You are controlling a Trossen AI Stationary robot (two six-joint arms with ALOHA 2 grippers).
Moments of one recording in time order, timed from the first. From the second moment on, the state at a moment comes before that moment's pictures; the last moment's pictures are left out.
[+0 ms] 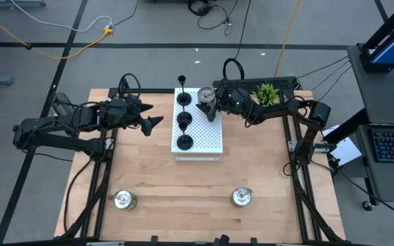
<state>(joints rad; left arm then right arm) 0.16 0.85 0.88 -0.47 -0.31 -0.46 -0.49 1.79 0.85 0.88 -0.14 0.13</state>
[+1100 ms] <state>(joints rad) 0.16 0.85 0.88 -0.48 -0.31 -0.45 -0.49 1.57 0.85 0.79 -0.13 0.03</state>
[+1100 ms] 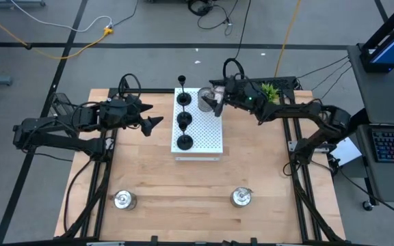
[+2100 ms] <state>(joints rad) 0.16 0.85 0.87 -0.46 -0.29 -0.43 -0.49 0.95 0.78 -0.03 -0.30 -0.03</state>
